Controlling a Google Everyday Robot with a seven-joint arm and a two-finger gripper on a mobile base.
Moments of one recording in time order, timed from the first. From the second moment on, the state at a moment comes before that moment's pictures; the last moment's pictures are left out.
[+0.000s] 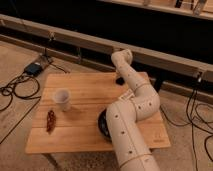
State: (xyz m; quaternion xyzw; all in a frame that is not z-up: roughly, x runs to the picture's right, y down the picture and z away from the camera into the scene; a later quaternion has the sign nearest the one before) arm 0.149 -0.050 1.074 -0.09 0.24 0.79 0.56
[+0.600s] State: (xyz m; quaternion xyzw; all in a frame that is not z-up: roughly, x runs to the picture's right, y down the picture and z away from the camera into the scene) arm 0.131 -0.050 1.060 -0.12 0.25 0.79 0.55
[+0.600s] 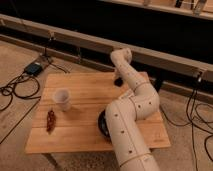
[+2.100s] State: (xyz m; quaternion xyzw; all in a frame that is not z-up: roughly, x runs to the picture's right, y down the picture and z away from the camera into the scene) arm 0.094 -0.018 1.020 -0.21 0.30 0.76 0.53
